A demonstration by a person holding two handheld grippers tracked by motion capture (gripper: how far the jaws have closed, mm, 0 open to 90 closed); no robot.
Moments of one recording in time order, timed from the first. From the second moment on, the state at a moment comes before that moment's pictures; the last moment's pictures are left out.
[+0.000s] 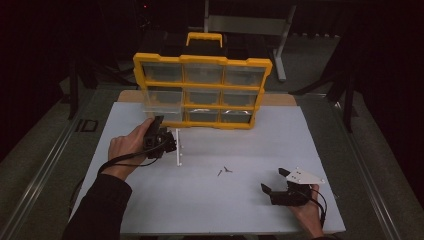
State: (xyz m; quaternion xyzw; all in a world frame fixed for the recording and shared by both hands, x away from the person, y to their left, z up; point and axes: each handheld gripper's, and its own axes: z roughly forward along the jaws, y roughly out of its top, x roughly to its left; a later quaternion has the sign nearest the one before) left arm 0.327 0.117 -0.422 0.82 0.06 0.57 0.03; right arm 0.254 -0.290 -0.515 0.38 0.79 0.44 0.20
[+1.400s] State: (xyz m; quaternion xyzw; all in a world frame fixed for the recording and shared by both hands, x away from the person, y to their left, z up) left arm 0.302 0.183 -0.467 0.79 0.42 0.25 0.36; right arm 0.257 -0.288 -0.513 0.38 0.78 0.45 0.19
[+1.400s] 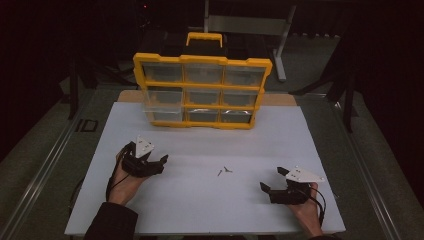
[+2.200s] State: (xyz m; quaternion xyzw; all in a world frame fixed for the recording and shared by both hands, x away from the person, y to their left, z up) left arm 0.269 0.221 -0.485 0.75 0.43 0.22 0.45; right arm 0.257 -0.288 -0.512 0.38 0.78 0.45 0.19
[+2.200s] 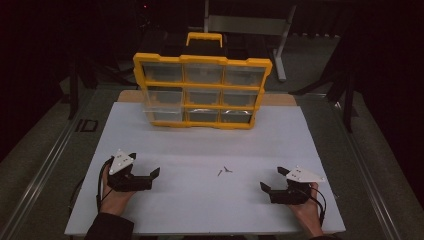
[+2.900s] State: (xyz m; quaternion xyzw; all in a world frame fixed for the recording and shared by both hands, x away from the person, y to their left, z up) left arm 0.263 0.224 -0.487 0.75 0.43 0.23 0.45; right arm 0.267 -0.281 -0.497 0.39 0.78 0.45 0.17
